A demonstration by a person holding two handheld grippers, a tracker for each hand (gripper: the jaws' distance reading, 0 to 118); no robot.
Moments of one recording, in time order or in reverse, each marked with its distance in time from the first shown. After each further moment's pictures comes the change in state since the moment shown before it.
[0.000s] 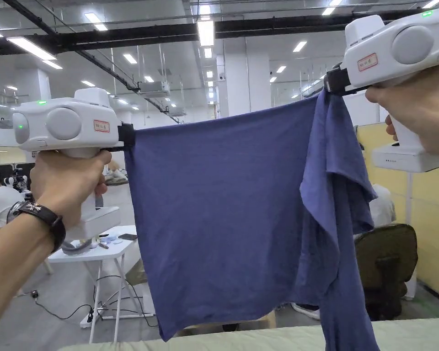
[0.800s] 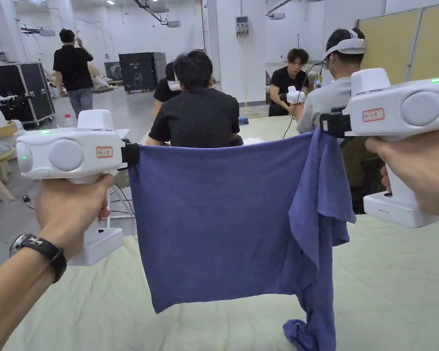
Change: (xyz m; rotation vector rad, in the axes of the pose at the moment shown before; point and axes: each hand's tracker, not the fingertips) left arm 0.014 -0.232 -0.040 -0.270 -0.051 0.043; right arm -0.026 -0.269 -0.043 -0.276 0.134 -0.177
